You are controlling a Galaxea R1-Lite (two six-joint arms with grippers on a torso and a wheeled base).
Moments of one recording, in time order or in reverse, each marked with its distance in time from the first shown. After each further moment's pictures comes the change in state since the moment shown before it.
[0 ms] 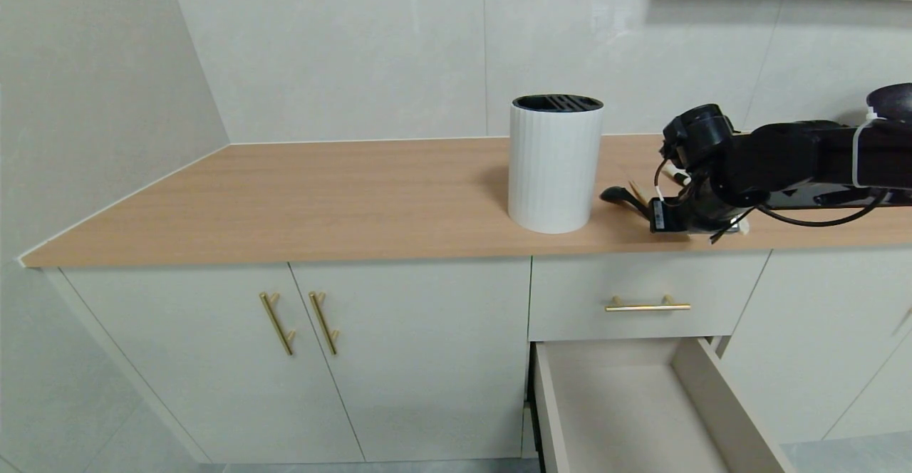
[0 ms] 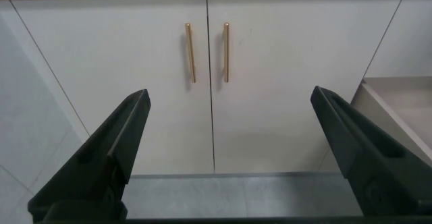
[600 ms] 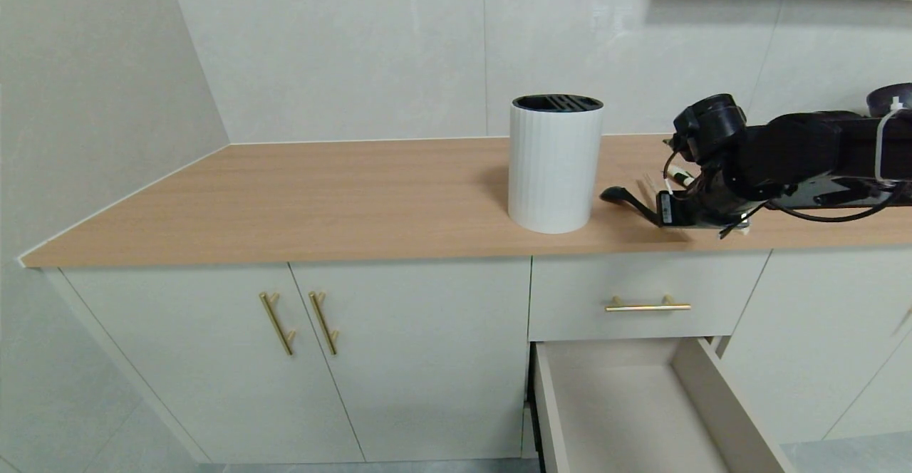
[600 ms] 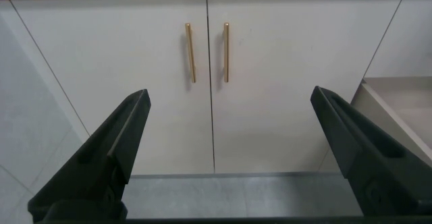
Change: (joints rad) left arm 0.000 0.000 0.000 0.000 0.000 0.000; right arm -0.002 -0.049 0.019 0.006 0.004 0.007
